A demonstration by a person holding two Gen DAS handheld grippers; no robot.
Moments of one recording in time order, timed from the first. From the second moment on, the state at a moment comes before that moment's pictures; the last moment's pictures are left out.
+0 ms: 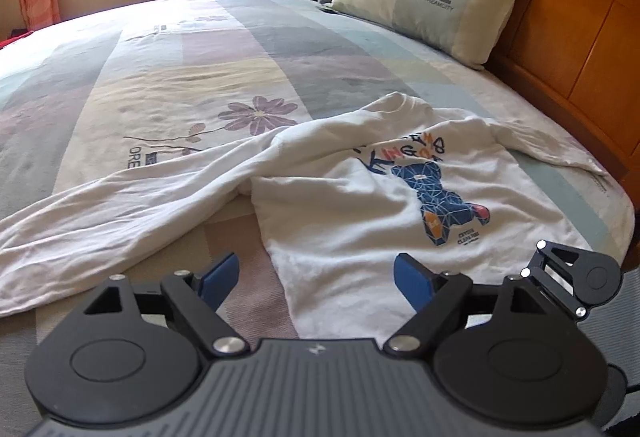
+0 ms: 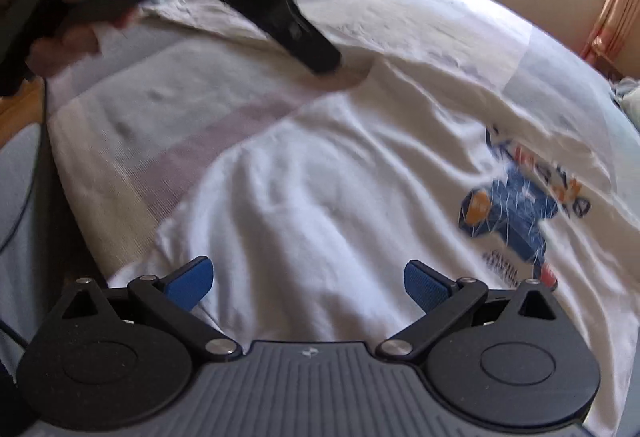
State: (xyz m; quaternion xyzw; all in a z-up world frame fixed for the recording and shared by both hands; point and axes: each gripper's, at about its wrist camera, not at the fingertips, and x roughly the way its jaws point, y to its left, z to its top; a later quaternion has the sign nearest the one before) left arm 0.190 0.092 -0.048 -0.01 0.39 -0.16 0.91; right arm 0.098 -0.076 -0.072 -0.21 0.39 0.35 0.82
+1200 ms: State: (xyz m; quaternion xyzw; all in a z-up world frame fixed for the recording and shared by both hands) left arm 0.174 0.047 -0.056 -0.03 0.41 -0.22 0.88; right arm 0.123 -0.165 -0.093 0.07 0.47 0.40 0.79
